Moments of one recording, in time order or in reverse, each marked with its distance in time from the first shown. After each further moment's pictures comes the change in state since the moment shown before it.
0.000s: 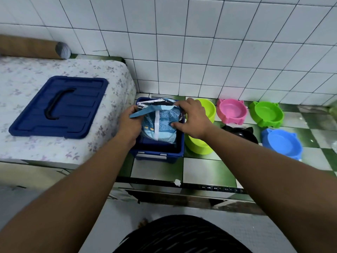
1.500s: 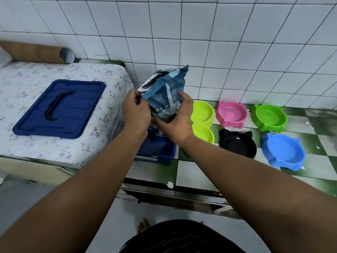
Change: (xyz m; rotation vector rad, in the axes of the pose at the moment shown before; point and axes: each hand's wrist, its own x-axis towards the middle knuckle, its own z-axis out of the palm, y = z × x) left_hand -0.034 0.068 0.064 -0.106 0.262 0.164; right_hand -0.002 -0.015 0.028 0.572 0.428 0.018
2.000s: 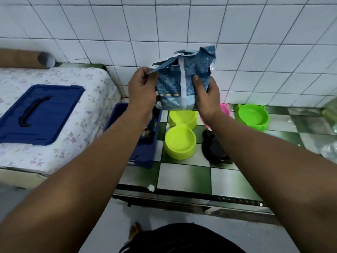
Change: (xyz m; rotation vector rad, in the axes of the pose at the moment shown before) left_hand -0.014 0.043 0.094 -0.141 -0.253 0.077; right_hand 0.075 0.019 -0.135 0.350 0.087 0.245
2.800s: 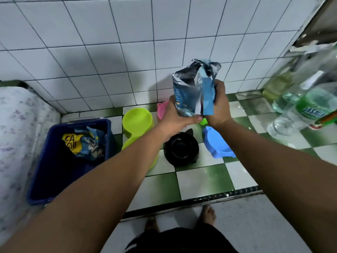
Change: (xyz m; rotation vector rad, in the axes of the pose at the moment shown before) left_hand -0.039 -0.110 0.180 0.122 -0.690 -0.233; right_hand 0.012 0.030 -0.173 -0.413 0.257 -0.045
